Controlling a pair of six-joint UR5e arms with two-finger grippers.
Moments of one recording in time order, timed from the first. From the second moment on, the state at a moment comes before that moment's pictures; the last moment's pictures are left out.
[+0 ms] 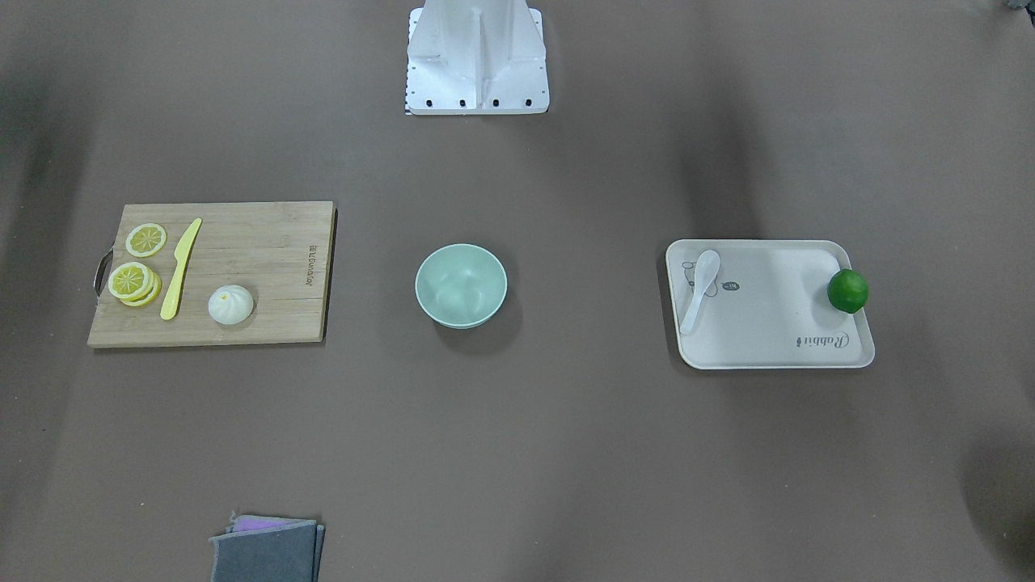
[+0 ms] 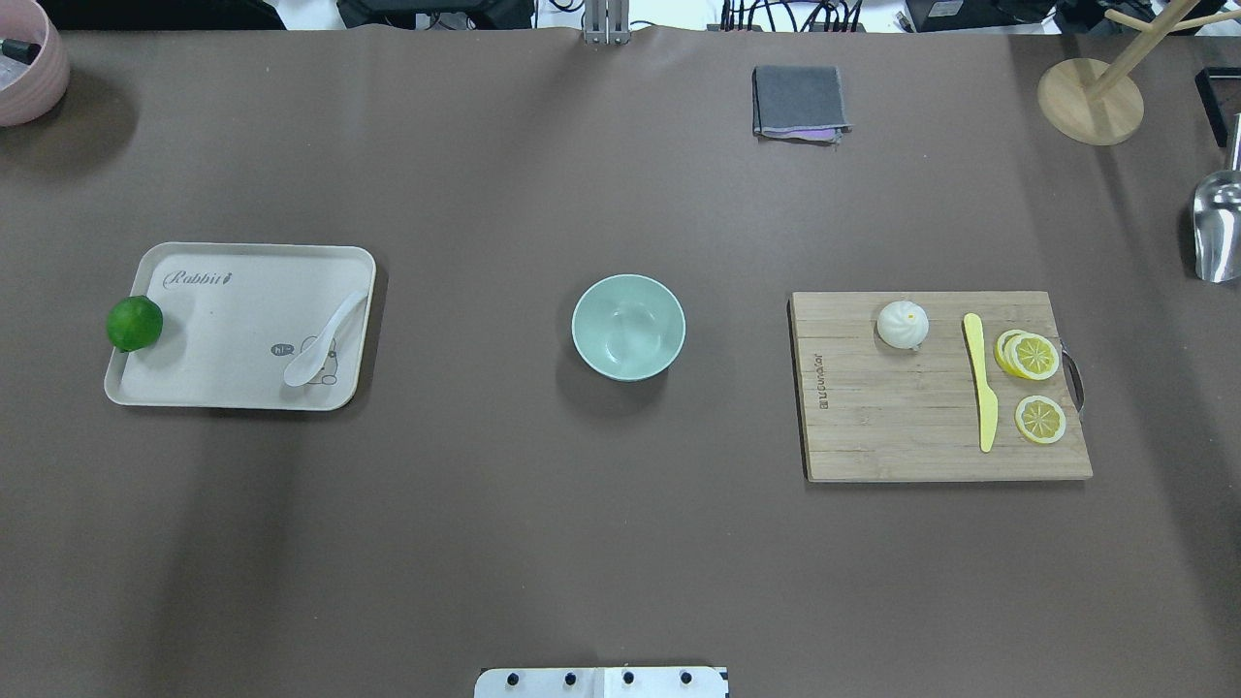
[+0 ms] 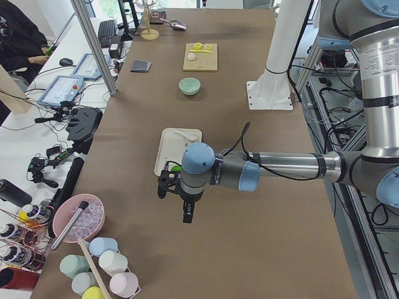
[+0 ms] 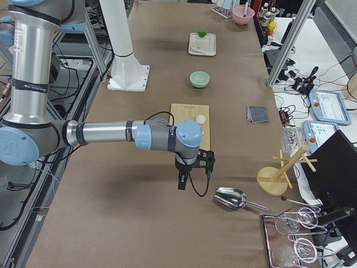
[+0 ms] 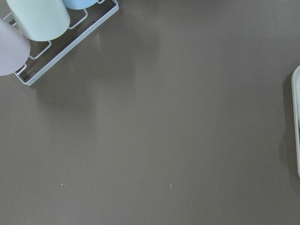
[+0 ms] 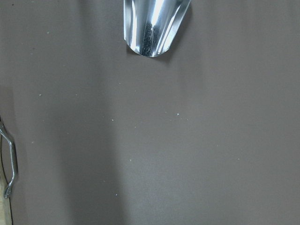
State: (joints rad) left arm -1.60 -1.36 -1.80 -1.75 -2.33 -0.09; right arm 1.54 -1.74 1.82 -1.67 2.32 0.09
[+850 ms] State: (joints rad) left arm -1.59 -1.36 -1.81 -1.76 -2.34 -0.09; right arm 1.54 -1.74 1.84 -1.67 2.34 0.09
